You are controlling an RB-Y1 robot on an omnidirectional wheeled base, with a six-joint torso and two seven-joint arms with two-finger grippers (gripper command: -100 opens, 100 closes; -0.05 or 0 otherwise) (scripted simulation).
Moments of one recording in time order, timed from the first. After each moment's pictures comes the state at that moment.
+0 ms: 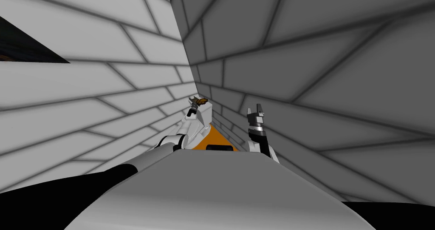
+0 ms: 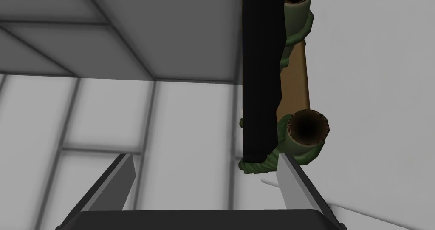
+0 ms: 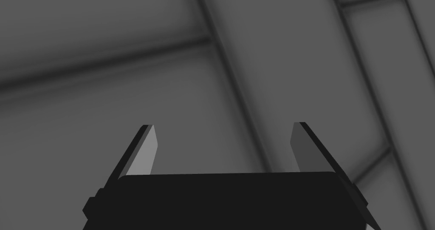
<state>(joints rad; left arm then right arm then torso) -0.52 0.26 0.22 -0.90 0.01 -0.20 0.16 0.52 0.04 0.04 -2.21 0.11 -0.43 -0.16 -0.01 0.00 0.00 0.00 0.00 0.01</state>
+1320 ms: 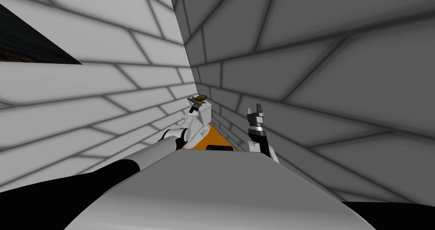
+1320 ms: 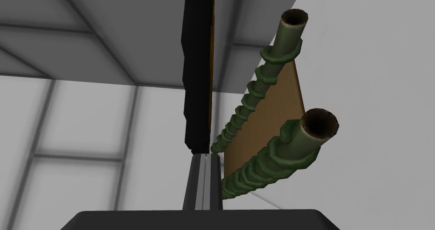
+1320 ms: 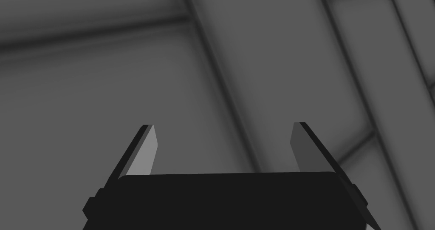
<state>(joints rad) -0.68 0.25 0.26 -0.72 0.01 -0.12 0.16 0.52 0.04 0.04 -2.21 0.11 -0.43 -0.16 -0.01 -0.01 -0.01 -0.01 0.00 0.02</state>
